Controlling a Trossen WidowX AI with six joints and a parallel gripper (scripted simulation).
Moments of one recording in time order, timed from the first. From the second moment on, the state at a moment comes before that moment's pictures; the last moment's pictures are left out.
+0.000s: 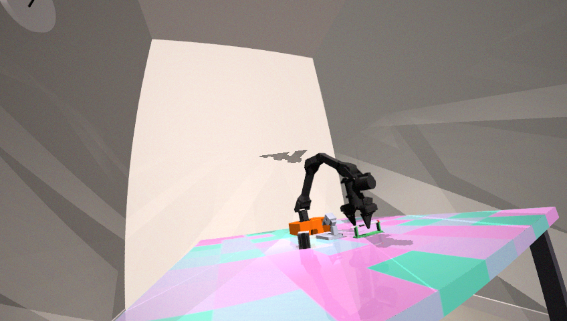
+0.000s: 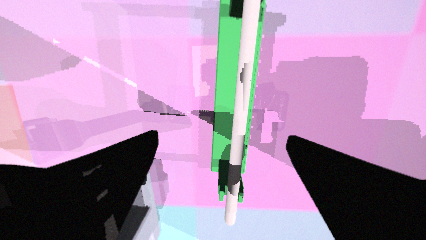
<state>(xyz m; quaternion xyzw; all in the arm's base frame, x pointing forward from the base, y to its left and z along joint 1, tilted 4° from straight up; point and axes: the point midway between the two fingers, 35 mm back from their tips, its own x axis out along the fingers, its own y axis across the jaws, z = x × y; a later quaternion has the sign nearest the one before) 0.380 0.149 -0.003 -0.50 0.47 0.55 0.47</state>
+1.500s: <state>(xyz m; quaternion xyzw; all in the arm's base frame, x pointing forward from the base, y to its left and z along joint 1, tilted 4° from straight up) 0.368 0.148 0.066 -0.49 0.50 0.56 0.45</state>
